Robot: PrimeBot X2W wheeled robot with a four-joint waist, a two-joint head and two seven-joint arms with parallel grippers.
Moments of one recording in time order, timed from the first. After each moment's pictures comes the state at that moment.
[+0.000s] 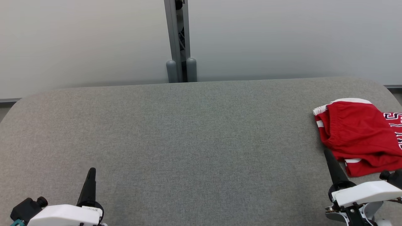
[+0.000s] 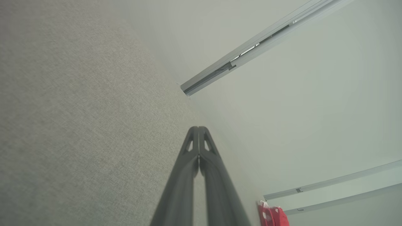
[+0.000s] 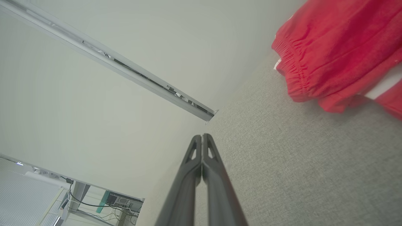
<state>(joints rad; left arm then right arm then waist) 0.05 0.17 -0.08 0.13 -1.21 0.06 -0.06 -0.09 -0.05 -0.01 0.26 1.05 0.13 0.05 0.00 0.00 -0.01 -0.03</state>
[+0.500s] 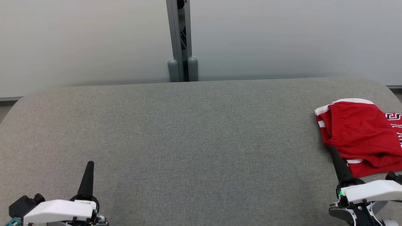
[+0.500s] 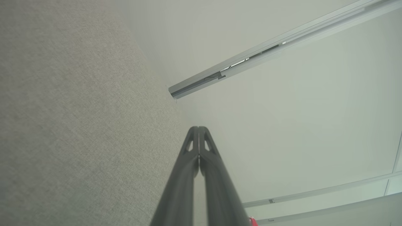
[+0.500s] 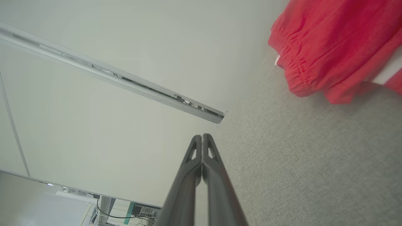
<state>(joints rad) 0.01 0.14 -0.03 0.16 -1.33 0.00 -0.02 -0.10 -0.05 -0.04 0.26 1.21 0.13 0.07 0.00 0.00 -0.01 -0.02</state>
